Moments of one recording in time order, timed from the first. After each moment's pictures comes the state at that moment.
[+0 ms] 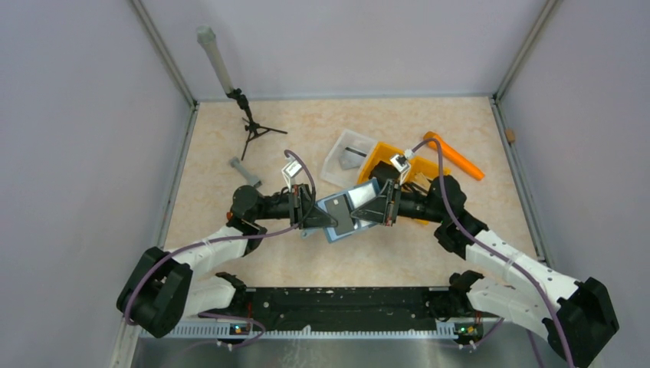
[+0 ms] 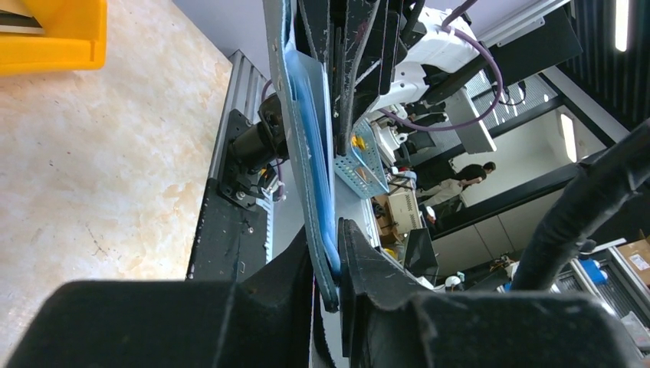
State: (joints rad) left arm -0.52 1.17 0.40 1.06 1.07 -1.22; right arm 0.66 0.91 0.54 0.35 -0.68 0.93
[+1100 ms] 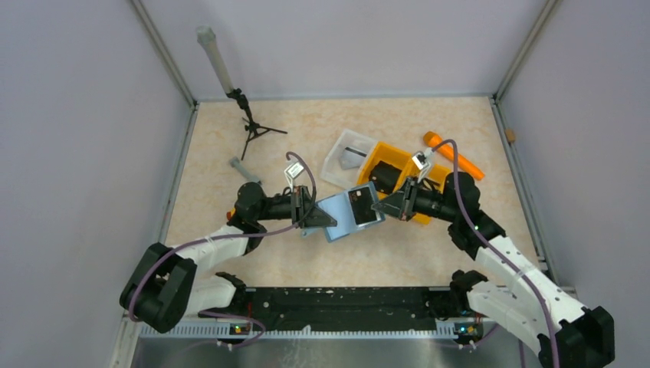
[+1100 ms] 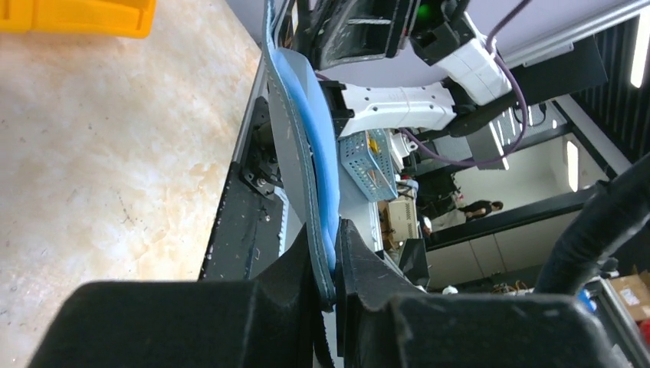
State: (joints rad) left arm -0.50 1.20 0.38 0.98 1.06 -1.18; right arm 0.48 0.80 0.55 0.06 -0.65 0.75
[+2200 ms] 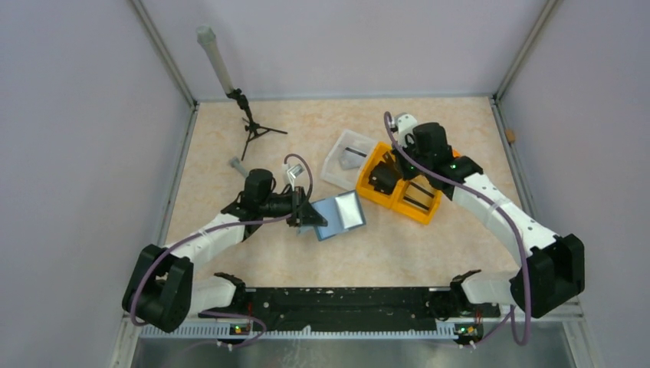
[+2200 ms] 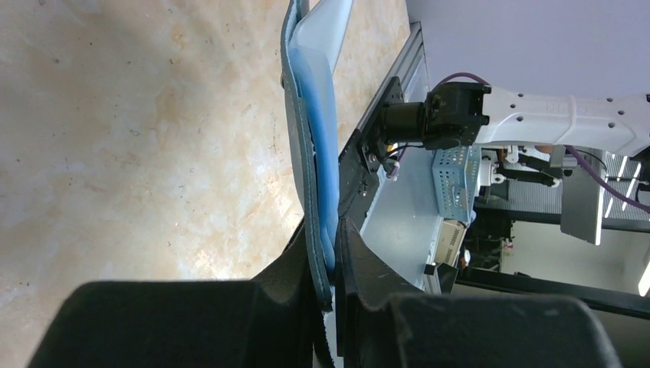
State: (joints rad) left arm -0.41 1.22 0.54 0.12 0.92 -0.72; right arm 0.45 1.27 1.07 -0.45 -0.03 -0.07
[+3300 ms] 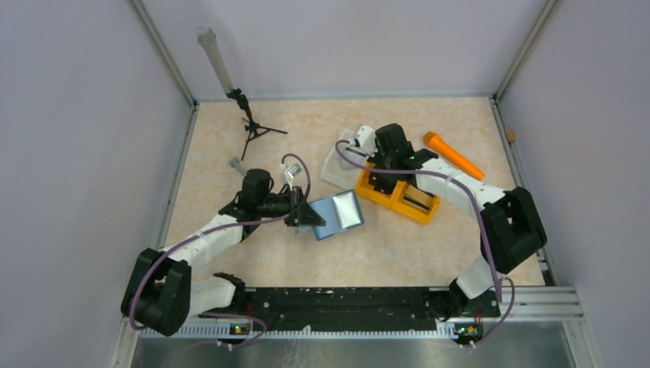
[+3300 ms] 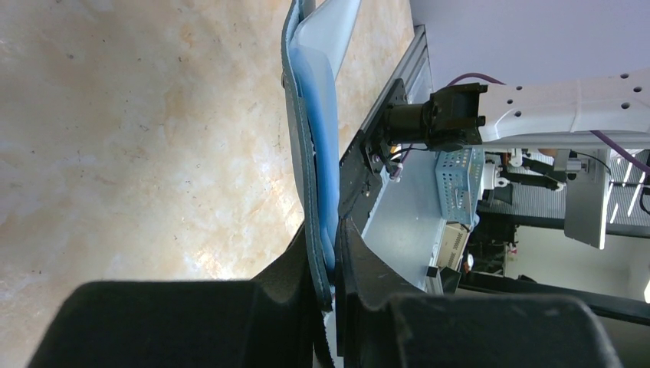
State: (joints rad) left arm -0.39 1.19 0.54 0.07 0.91 -0.70; right arm 0.57 1.60 1.16 -0.32 0.27 -0.58
